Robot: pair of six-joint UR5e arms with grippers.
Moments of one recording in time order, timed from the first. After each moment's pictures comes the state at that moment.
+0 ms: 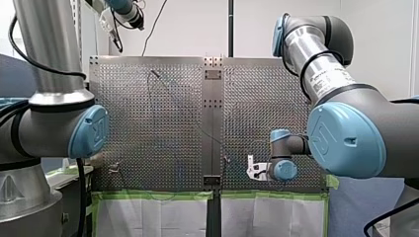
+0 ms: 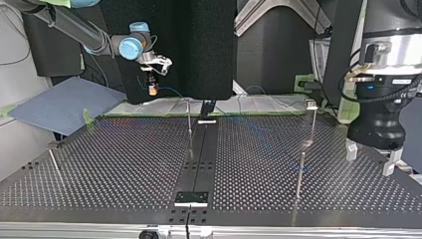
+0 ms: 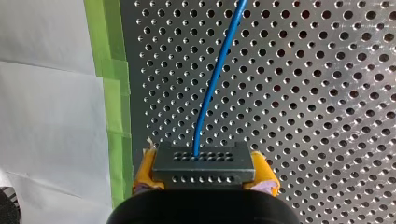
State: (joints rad) left arm 0.01 -1.26 -1.53 -3.38 -1.58 -2.09; right arm 1.93 -0.72 1.85 -0.86 1.50 1.56
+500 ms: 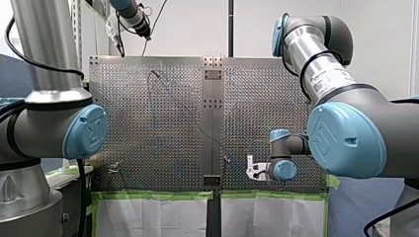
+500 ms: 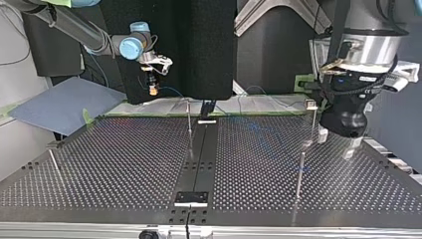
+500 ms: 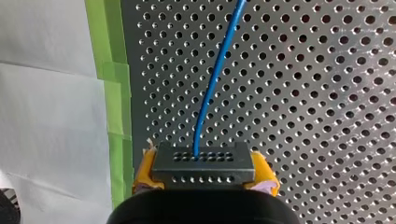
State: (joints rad) left arm -0.06 -1.31 -1.53 -3.50 -1.59 -2.04; right arm 1.94 -0.72 1.85 -0.86 1.50 1.56
